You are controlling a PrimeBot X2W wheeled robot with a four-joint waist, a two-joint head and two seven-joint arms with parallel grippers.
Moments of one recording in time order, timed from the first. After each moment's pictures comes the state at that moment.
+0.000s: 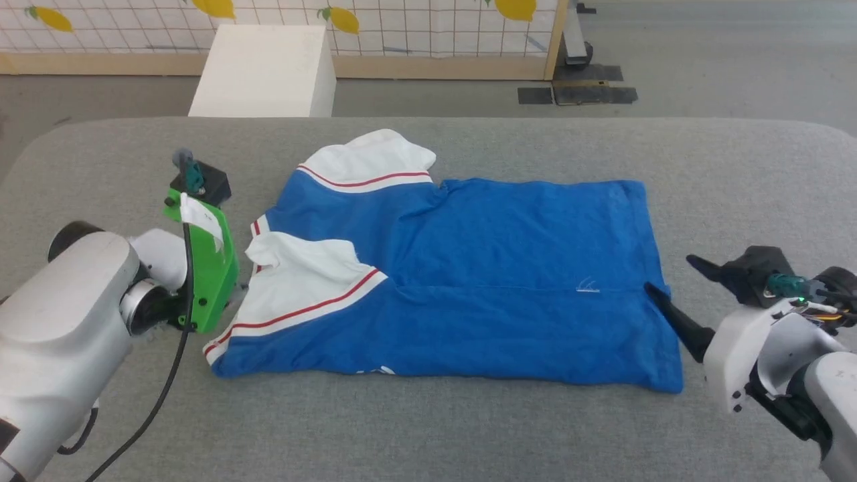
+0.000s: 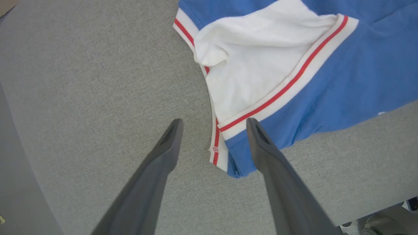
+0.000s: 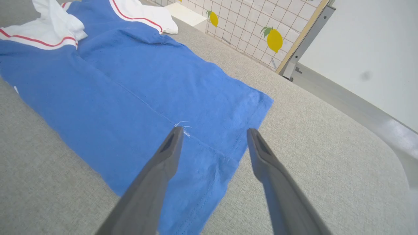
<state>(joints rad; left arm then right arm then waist) -0.89 0.67 -1.01 0.52 -0.95 -0.13 0.72 -0.34 -0.61 0.48 0.18 0.45 0.13 0.16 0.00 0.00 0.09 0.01</state>
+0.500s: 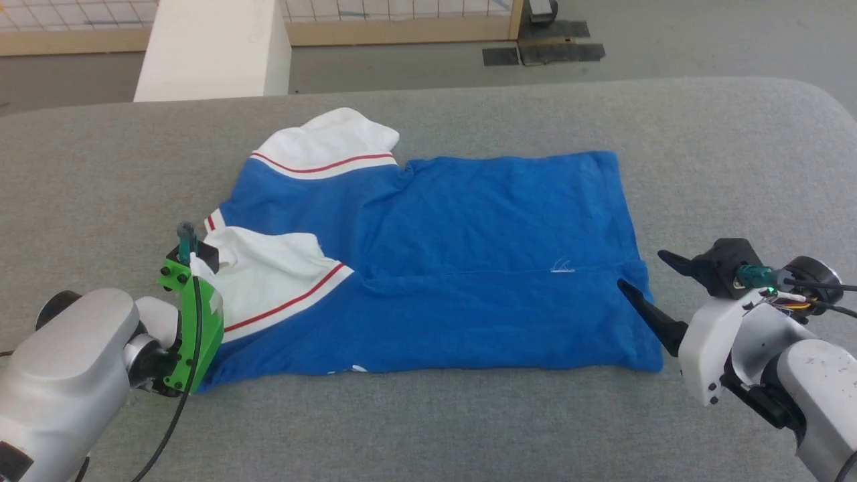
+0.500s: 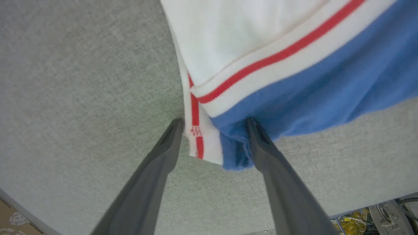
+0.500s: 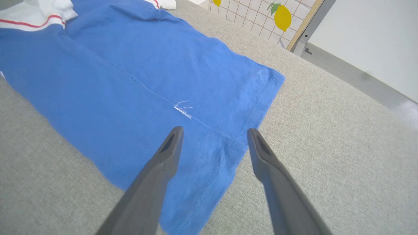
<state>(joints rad) -0.82 0.66 -1.12 0.65 -0.98 -0.13 0.80 -0.41 -0.59 0.57 0.23 0.47 0.13 0.16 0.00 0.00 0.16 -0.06</state>
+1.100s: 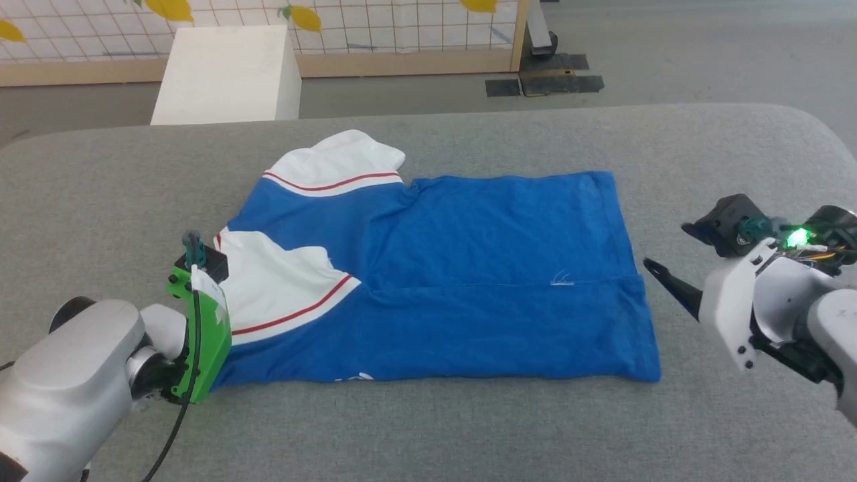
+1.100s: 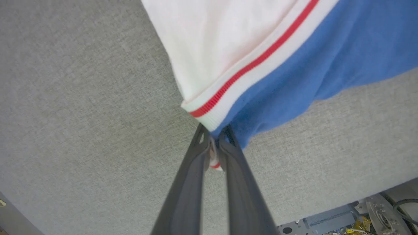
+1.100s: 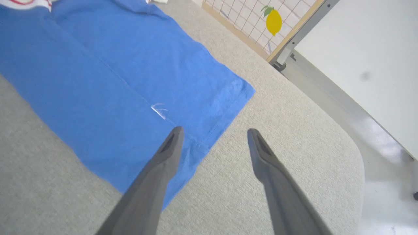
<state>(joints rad) -0.81 0.69 -1.18 0.60 -1.03 -0.13 0.72 -0.59 -0.71 0.72 0.21 0.54 0.13 0.30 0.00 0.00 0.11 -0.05</state>
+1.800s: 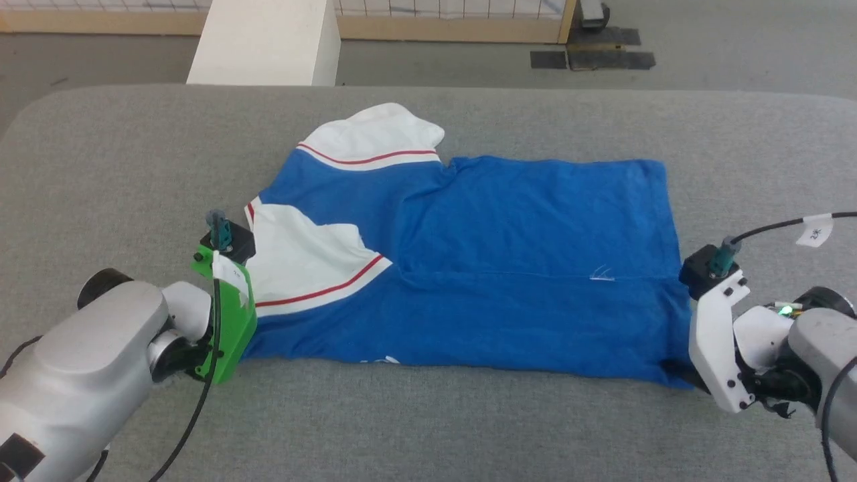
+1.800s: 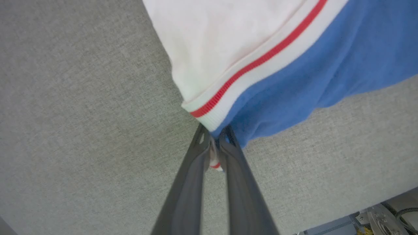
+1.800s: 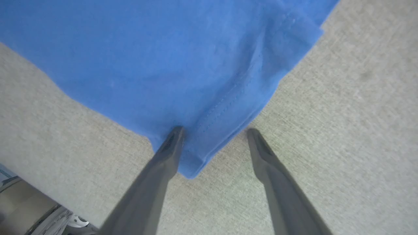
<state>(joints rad) -0.86 0.67 -1.21 0.55 -1.03 -0.13 0.64 -0.67 -0.69 0.98 0.46 0.90 0.13 0.65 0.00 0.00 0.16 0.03</state>
